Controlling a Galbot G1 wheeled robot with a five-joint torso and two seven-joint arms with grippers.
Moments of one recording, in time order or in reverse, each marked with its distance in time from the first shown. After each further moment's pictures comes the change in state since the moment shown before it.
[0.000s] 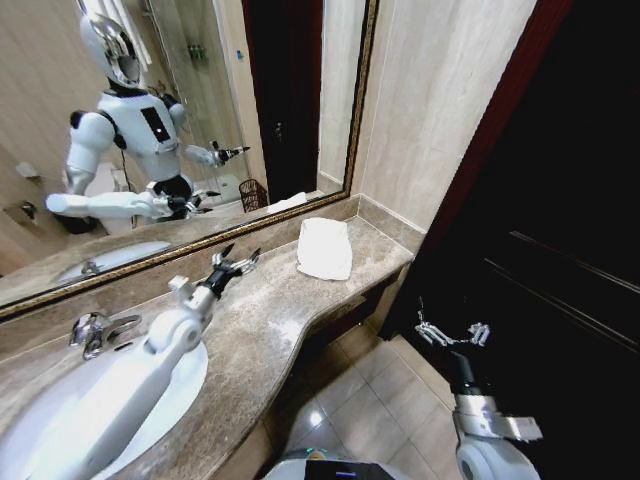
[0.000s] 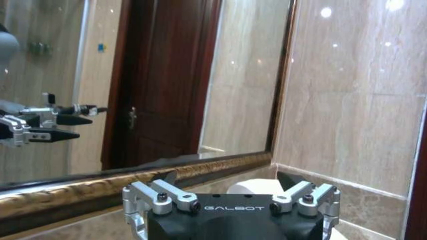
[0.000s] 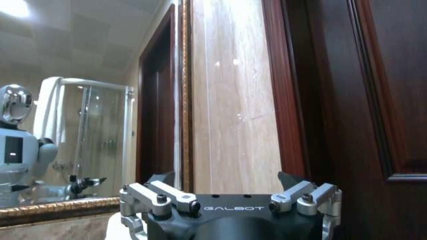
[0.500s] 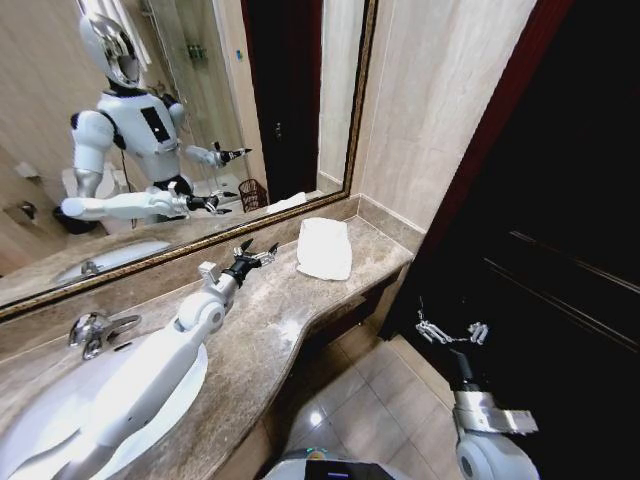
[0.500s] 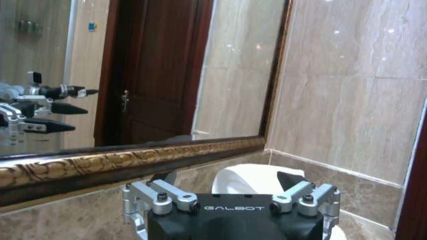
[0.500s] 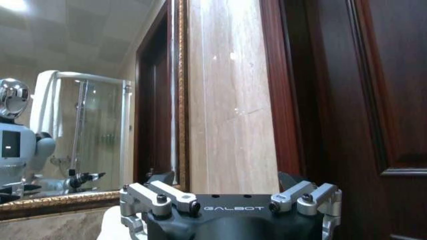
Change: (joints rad) left arm -0.092 -0.028 0.106 0.049 0.001 0.037 -0.037; right arm -0.005 -0.002 0.005 0.006 0.004 -0.023 0.008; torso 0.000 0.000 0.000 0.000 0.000
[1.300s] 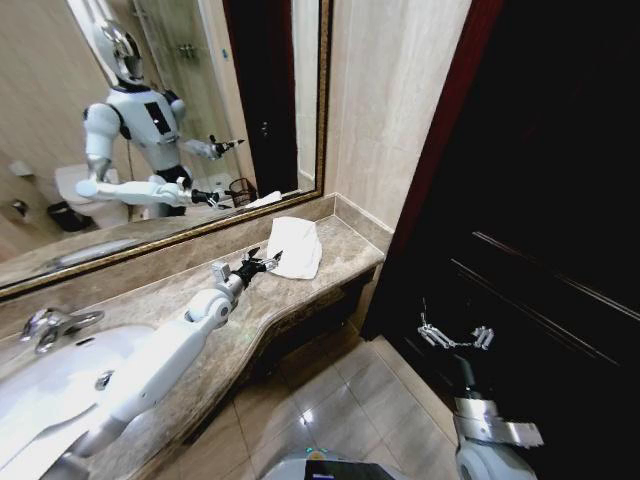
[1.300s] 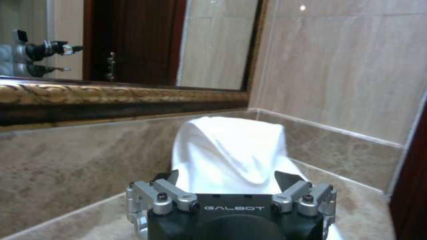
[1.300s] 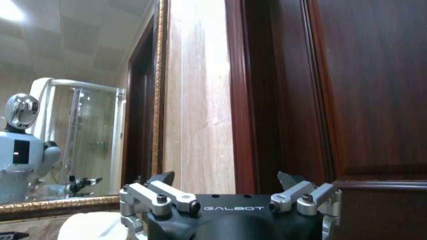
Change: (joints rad) left arm -0.191 0.007 0.190 0.237 -0.046 0.010 0.031; right arm -0.032 0.042 0.004 0.008 -0.046 0.059 -0.003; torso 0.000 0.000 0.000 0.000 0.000
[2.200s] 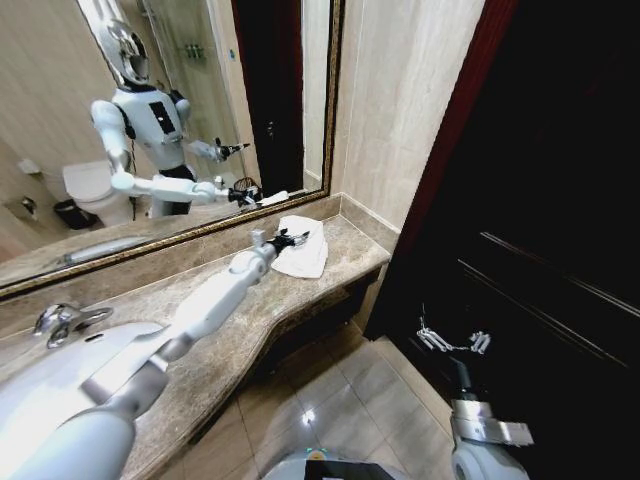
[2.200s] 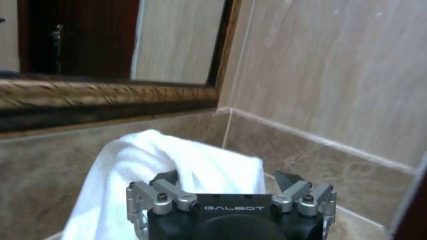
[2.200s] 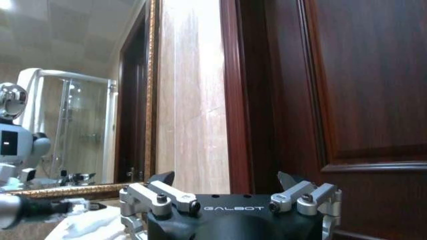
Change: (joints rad) left arm -0.475 -0.322 0.310 0.527 -0.065 0.016 0.050; right arm 0.018 0.019 -0.006 -0.050 -0.012 0.003 0.007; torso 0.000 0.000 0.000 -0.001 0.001
